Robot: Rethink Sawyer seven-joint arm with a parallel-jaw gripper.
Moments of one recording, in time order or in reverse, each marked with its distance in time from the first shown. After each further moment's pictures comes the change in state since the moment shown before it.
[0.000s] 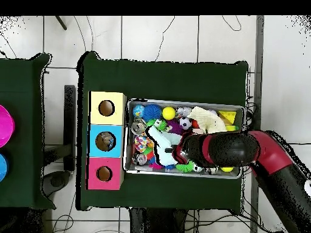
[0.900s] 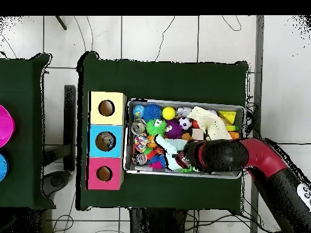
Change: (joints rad) arm 0.044 0.001 -0.149 0.000 -0.161 -0.069 0.000
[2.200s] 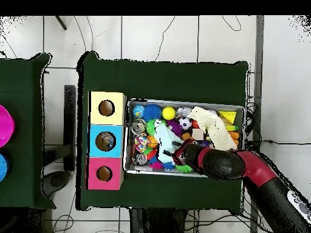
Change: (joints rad) arm -0.079 0.155 -0.015 0.050 -0.012 -0.278 0.000
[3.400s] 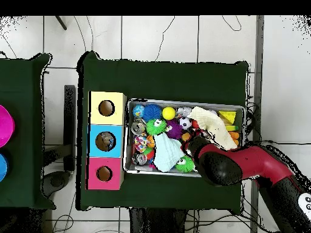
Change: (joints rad) arm 0.118 -0.300 -0.053 0.005 -0.220 -0.222 0.000
